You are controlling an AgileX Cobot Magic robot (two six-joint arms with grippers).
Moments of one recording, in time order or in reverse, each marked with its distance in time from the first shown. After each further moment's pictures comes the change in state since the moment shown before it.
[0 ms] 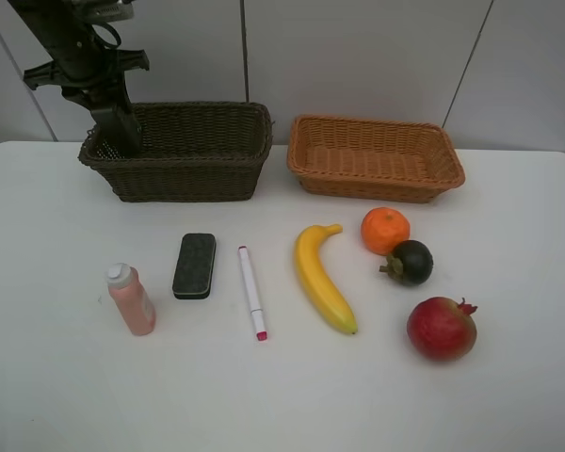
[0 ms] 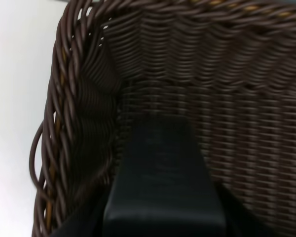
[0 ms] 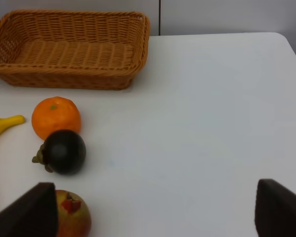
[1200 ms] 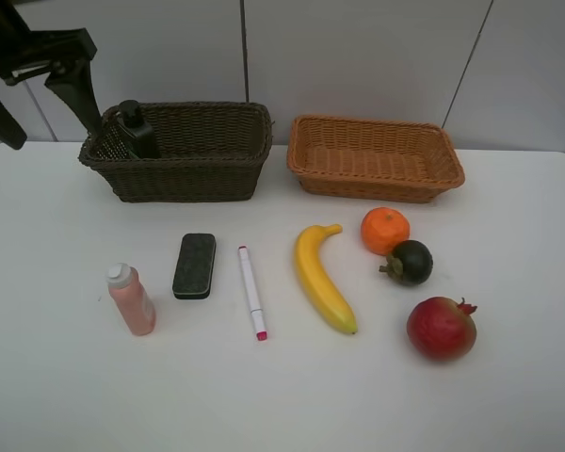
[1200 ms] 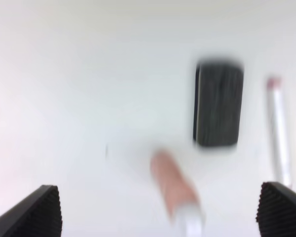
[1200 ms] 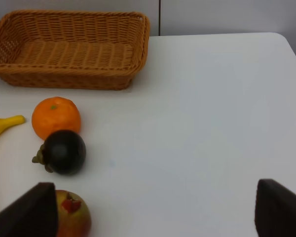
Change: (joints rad) left arm -0.063 -0.632 0.586 -0.104 0.271 0.061; right arm 0.000 0.000 0.000 0.000 0.000 0.000
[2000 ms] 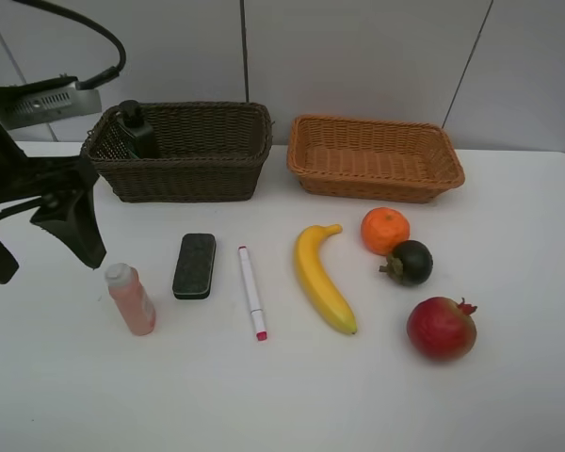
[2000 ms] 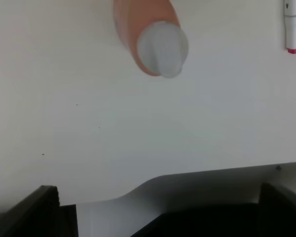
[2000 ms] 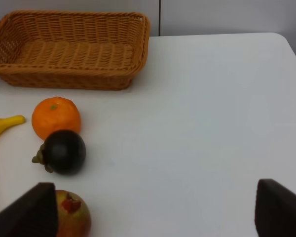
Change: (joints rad) left arm -0.191 -0.201 0.434 -0.083 -0.059 -0.107; right arm 0.000 0.000 0.000 0.000 0.000 0.000
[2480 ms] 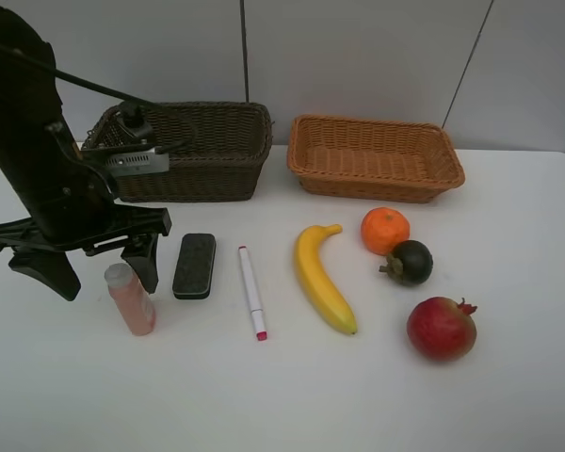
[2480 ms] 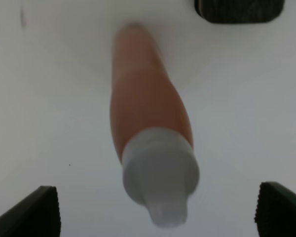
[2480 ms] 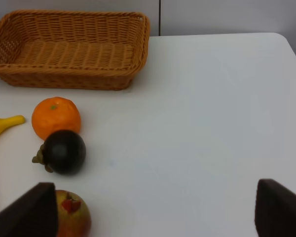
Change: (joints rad) left arm -0.084 0.252 0.002 0.075 -0.201 -0.102; right arm 0.000 0.000 0.000 0.000 0.000 0.000
